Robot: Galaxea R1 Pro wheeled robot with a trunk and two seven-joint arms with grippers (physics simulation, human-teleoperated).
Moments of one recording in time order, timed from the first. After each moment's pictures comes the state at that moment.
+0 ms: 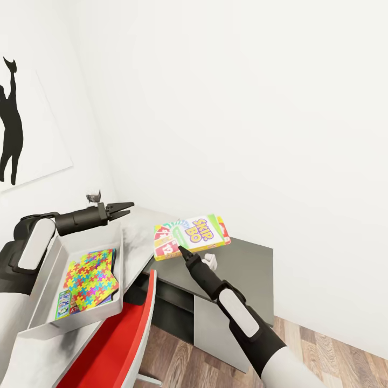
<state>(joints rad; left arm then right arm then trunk) -0.84 0.37 0.03 -1.24 0.78 1.04 -0.77 -0.58 0.12 0.47 -0.94 -1.34 0.14 0.26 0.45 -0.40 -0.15</state>
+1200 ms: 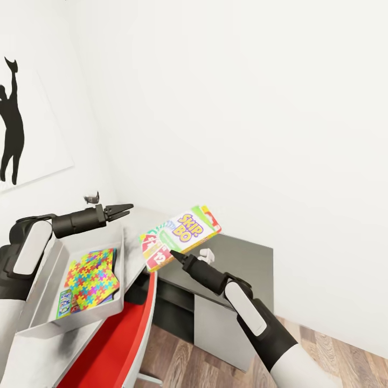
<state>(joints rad) -0.80 0.38 0.04 -1.30 0.79 1.04 -0.77 -0.58 0.07 0.47 -1.09 -1.13 0.38 0.25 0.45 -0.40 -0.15</state>
